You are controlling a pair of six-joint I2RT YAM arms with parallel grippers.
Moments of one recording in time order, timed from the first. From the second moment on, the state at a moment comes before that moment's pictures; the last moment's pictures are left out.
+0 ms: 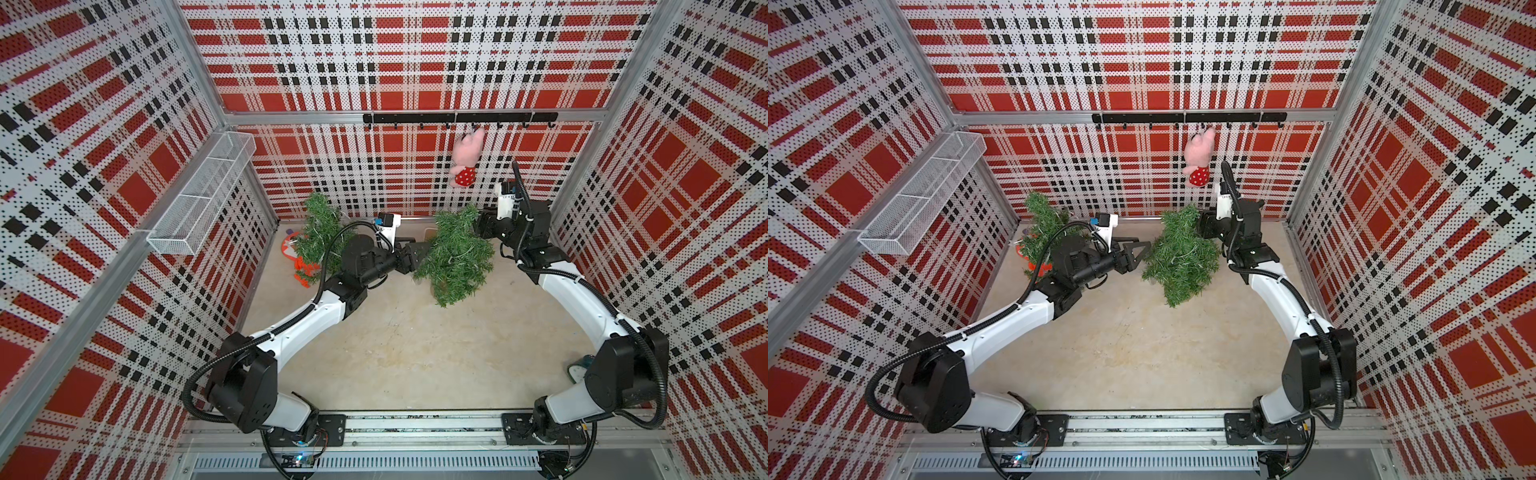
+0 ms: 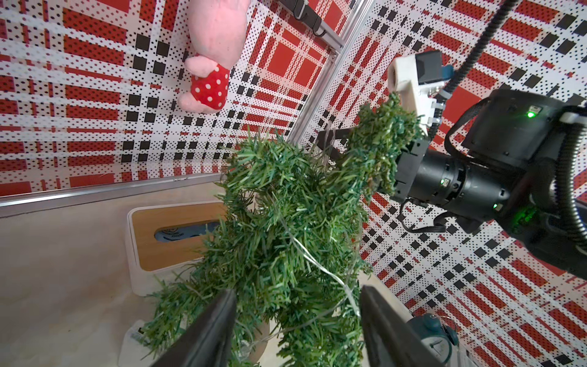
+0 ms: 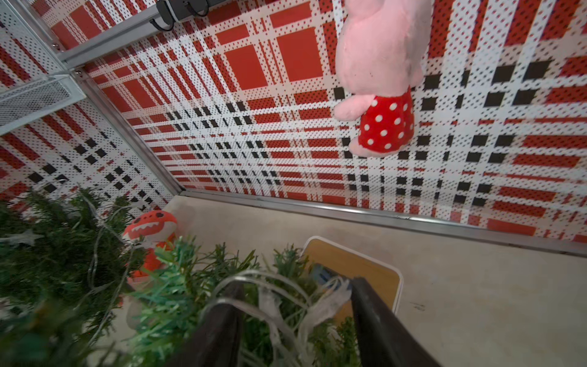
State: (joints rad) left arm -0.53 1.45 1.04 0.36 0.38 -0.45; right arm 0.21 1.51 1.31 -0.01 -0.25 0.21
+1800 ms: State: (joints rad) left arm -0.72 0.68 0.37 0.13 -0.51 -0.36; right arm 0.03 0.86 0.51 -0.06 0.20 0.27
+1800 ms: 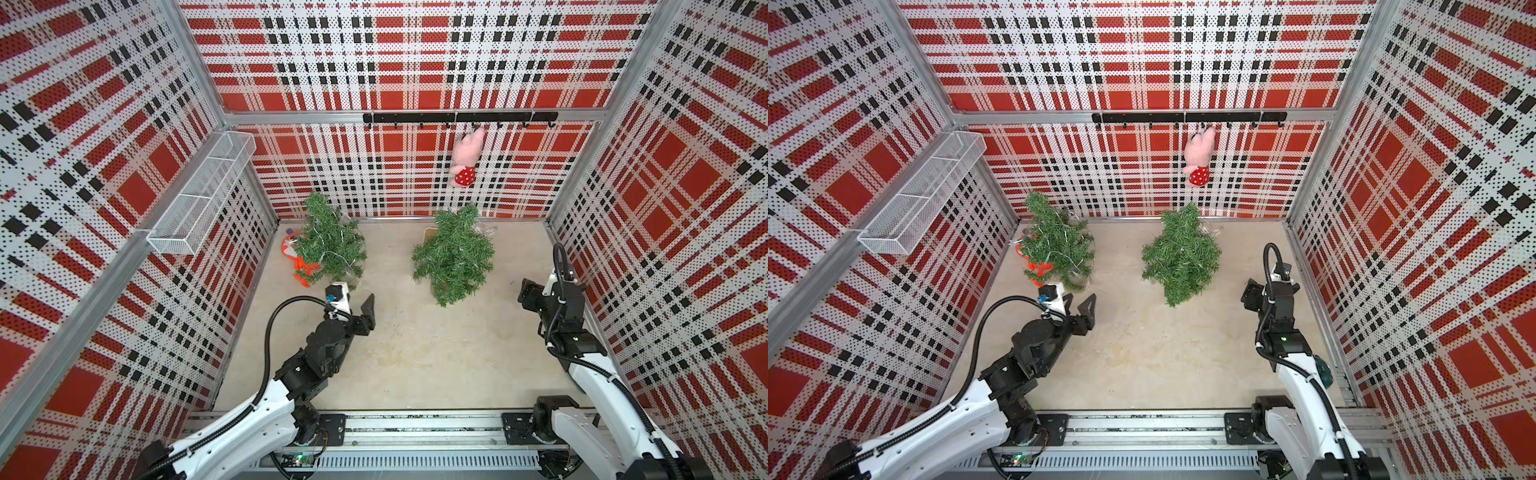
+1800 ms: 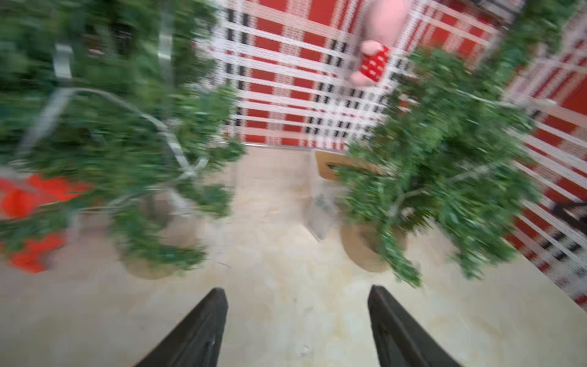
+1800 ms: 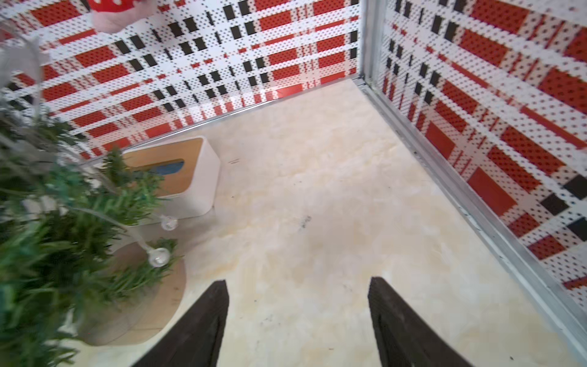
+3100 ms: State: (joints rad) left arm 0.05 1.57 0.01 1.53 -0.29 -0.19; right arm 0.09 1.58 0.16 1.31 0.25 -0.03
